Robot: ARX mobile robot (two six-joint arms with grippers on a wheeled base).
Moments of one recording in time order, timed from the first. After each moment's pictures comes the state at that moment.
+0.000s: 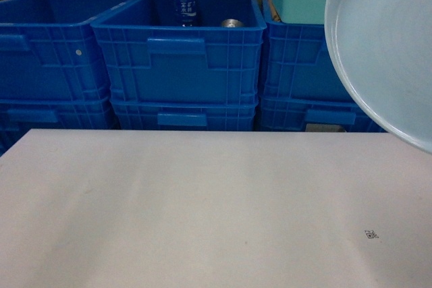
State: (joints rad) left arm 0.00 0.01 0.01 0.00 0.00 0.00; right arm 0.02 0.93 0.42 0.36 -0.12 0.22
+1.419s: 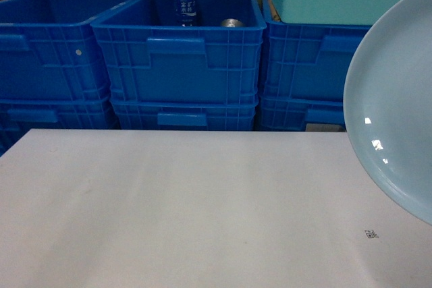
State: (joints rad) left arm 0.00 0.01 0.01 0.00 0.00 0.00; right arm 0.01 0.84 0.24 0.49 -0.04 0.06
